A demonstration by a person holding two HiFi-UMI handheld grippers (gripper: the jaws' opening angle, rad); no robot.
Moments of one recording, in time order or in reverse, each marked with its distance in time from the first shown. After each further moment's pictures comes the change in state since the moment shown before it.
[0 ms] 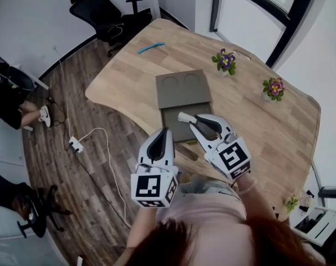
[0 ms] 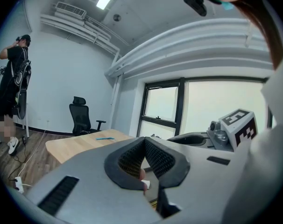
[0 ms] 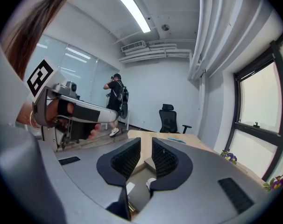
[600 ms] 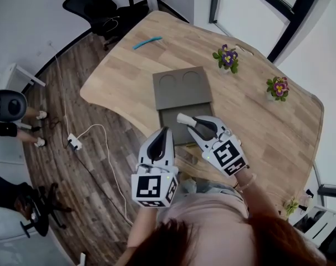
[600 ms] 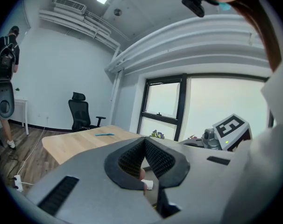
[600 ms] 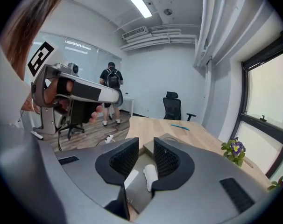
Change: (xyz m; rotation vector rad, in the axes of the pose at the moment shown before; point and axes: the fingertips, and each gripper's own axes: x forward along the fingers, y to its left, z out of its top) left arm 0.036 0.009 -0.020 -0.014 0.045 -0.003; right arm 0.034 -0.015 -0.060 -0.007 0.153 0.063
